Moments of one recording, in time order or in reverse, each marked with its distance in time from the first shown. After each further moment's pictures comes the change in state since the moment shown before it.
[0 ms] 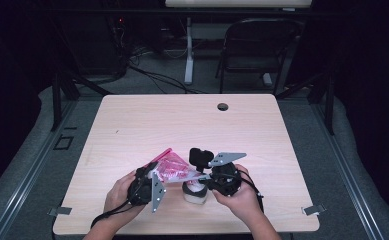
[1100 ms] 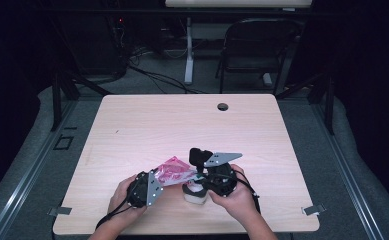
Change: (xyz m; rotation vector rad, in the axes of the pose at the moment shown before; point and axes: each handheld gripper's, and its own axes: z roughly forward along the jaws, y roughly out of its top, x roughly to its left) left arm -0.011 -0.023 0.019 0.023 -0.181 -0.188; right arm 0.007 0.005 0.006 -0.023 0.015 -0.016
